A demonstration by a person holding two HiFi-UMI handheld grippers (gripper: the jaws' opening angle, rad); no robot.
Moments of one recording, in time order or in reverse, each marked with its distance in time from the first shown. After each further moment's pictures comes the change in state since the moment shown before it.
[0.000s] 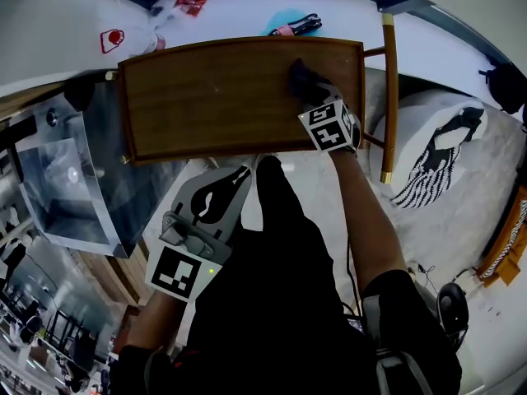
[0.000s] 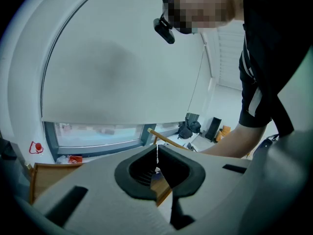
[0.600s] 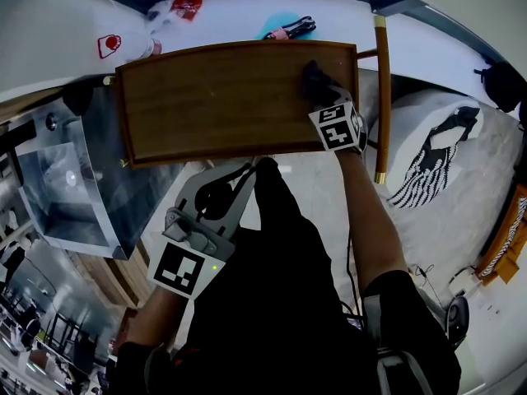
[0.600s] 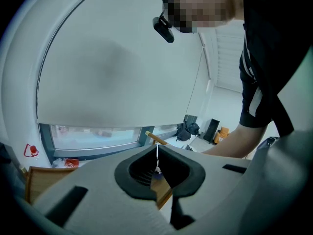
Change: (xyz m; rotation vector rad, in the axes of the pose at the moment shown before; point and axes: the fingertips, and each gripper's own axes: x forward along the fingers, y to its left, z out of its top) left arm 0.015 -0.006 0.013 0.006 -0.015 -0.025; right arm -0.013 -0.039 -0.024 0.055 0.048 -0.072
